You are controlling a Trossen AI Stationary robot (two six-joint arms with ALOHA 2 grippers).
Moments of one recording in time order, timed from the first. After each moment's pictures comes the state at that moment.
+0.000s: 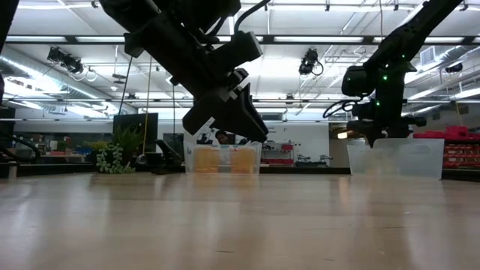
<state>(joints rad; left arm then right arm) -0.16 1.84 1.02 0.12 -0.39 0.37 -0.91 1.34 0.73 -0.66 0.26 0.44</state>
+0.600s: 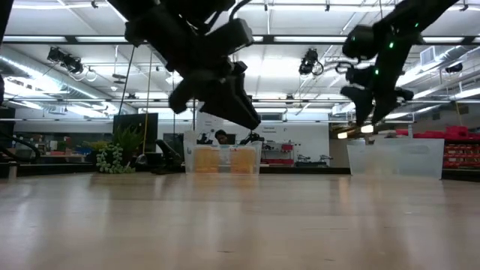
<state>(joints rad) -0.13 1.76 1.02 0.01 -0.24 0.43 -0.75 1.12 0.79 -0.68 0.34 0.37</state>
